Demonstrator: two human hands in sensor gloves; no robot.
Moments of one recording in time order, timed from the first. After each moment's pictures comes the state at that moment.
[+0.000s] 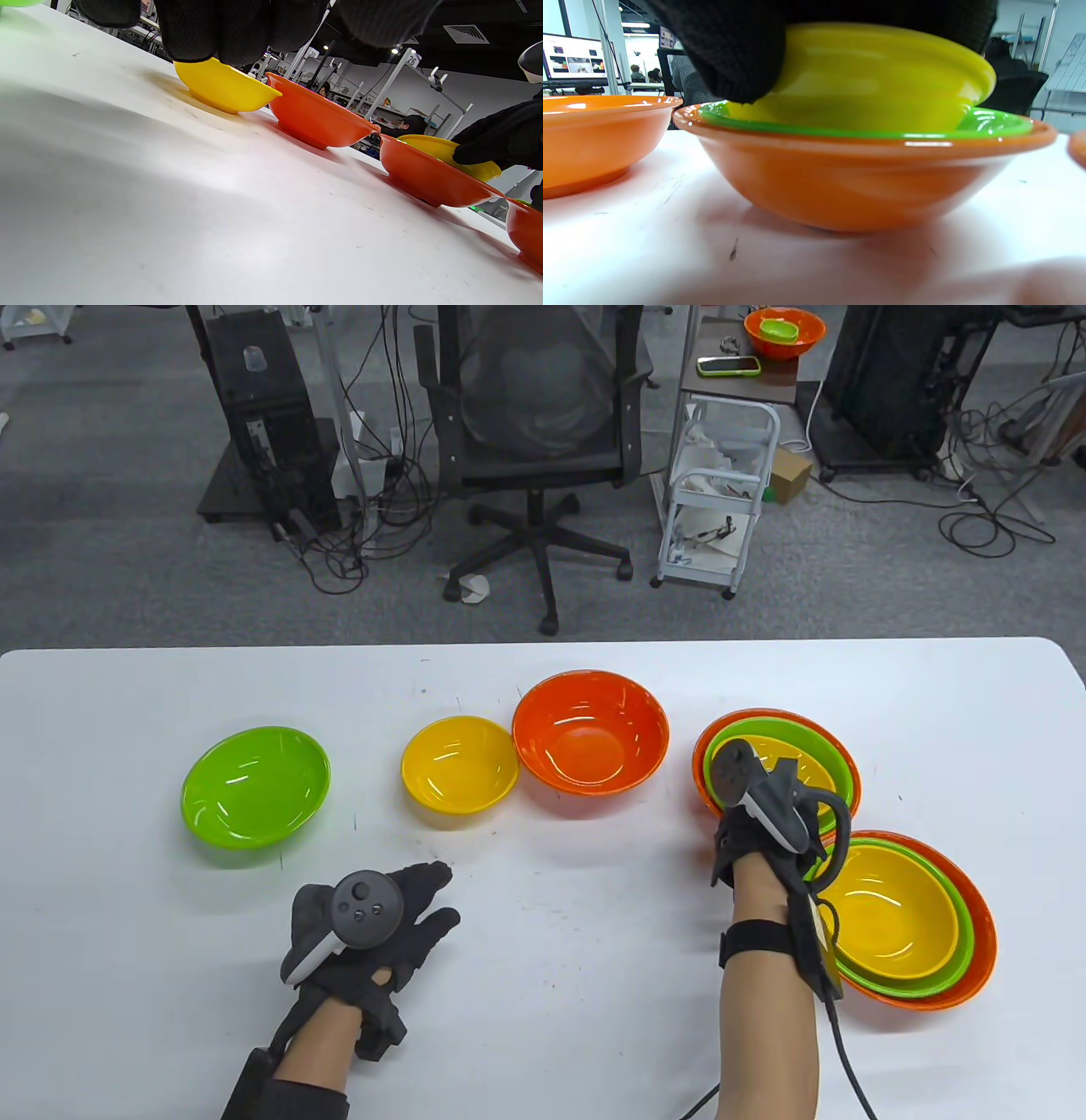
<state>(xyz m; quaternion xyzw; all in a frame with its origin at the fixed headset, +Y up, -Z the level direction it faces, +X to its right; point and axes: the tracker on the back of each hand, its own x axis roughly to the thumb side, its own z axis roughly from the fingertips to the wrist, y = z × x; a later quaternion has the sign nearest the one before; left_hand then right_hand) -0.219 -0.738 -0.323 -0.07 -0.14 0.23 0.96 0.199 -0.694 -0.433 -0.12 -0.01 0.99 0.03</state>
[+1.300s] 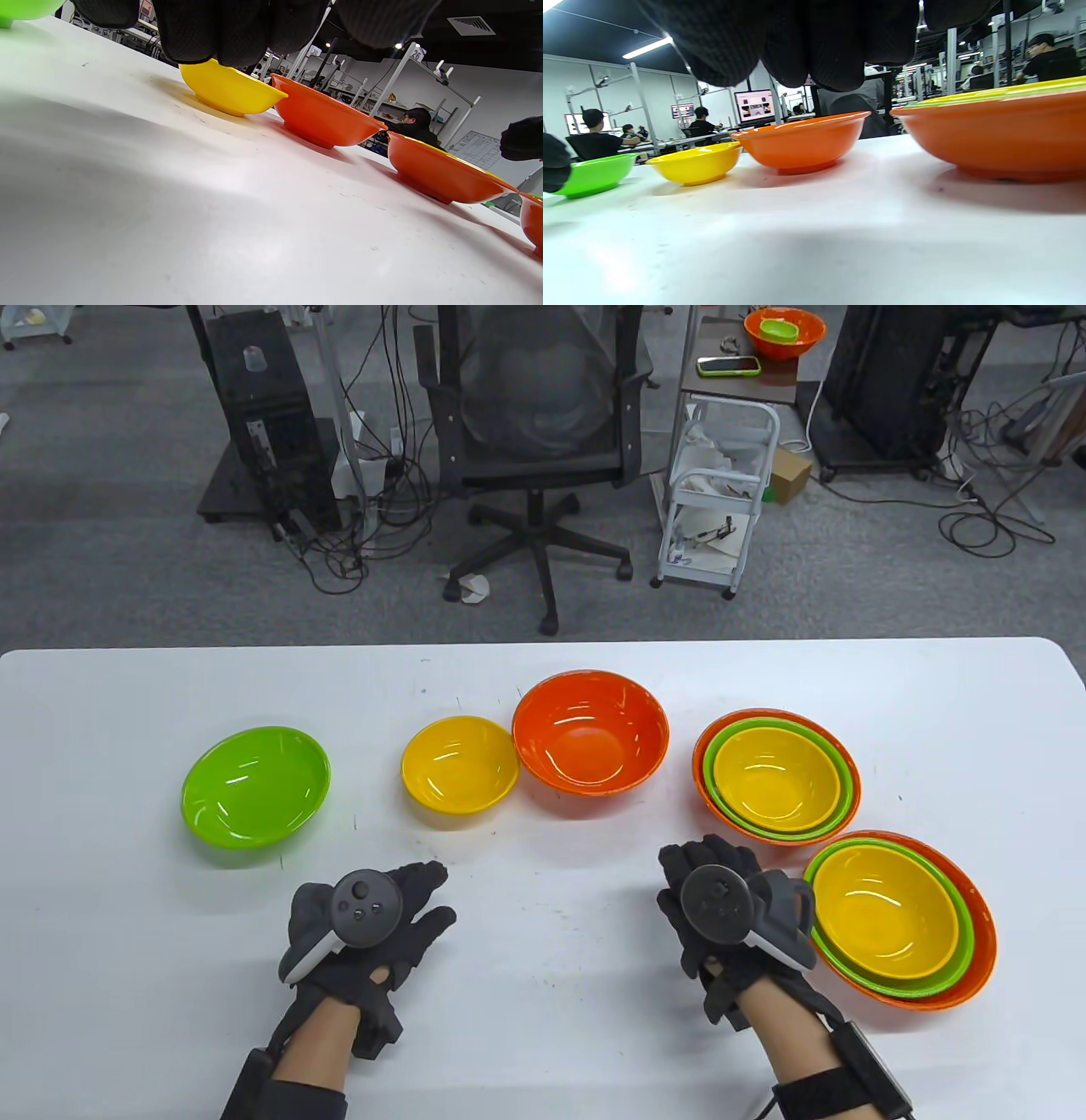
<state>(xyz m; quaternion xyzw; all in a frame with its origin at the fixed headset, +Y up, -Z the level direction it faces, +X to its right) -0.221 -0.736 -0.325 -0.07 -0.13 0.21 0.97 0.149 -0.698 -0.318 0.15 -0.07 0.98 0.13</state>
